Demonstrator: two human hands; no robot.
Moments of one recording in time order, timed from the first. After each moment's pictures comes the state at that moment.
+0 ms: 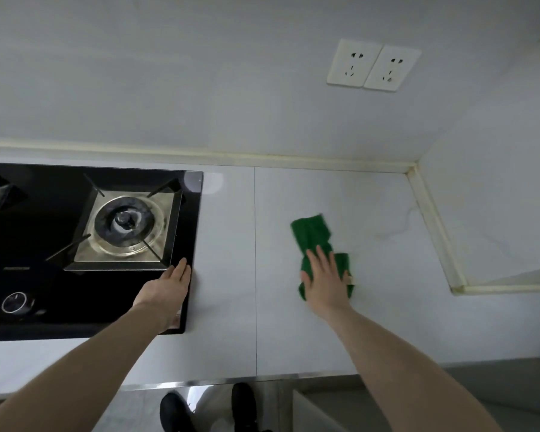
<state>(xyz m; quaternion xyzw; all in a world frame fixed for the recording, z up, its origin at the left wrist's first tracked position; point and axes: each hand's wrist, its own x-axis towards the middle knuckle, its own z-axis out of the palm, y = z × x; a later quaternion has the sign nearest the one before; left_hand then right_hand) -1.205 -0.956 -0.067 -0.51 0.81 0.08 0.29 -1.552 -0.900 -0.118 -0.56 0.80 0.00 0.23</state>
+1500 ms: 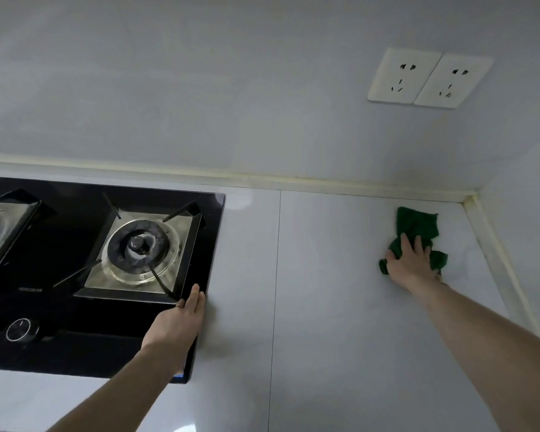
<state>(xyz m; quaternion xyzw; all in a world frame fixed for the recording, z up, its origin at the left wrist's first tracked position) -1.229 -0.972 -0.077 -0.53 0.79 0.07 0.29 -1.708 -1.041 -0.132 -0.42 0.87 0.00 0.25</state>
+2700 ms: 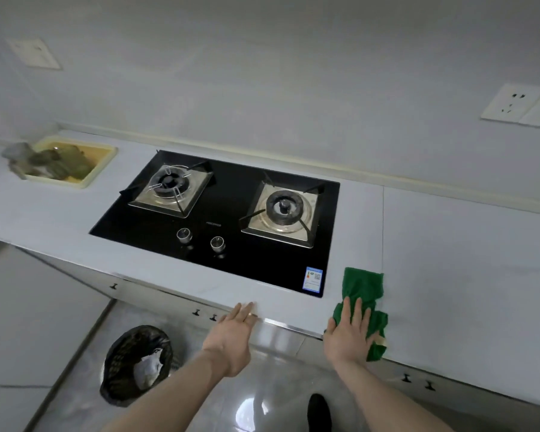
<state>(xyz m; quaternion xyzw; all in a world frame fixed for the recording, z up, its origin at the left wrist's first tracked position) -1.027 -0.758 -0.054 -0.61 0.74 0.23 0.15 -1.284 -0.778 -0.131 -0.54 0.81 -0.02 0.23</state>
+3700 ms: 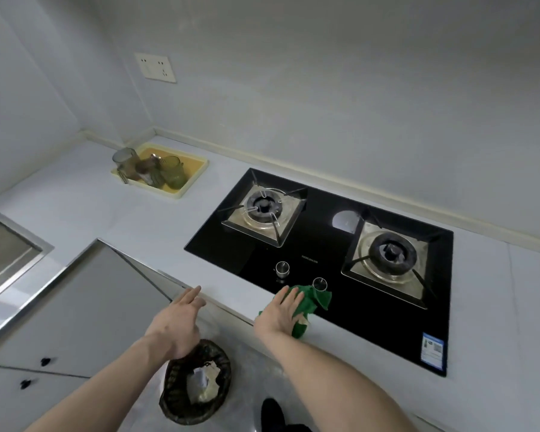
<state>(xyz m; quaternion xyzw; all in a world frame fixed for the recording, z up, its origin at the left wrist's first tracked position) -0.686 -0.792 0.009 -0.78 0.58 0.22 0.06 -0.872 -0.876 -0.088 -0.65 0.68 0.03 0.33</state>
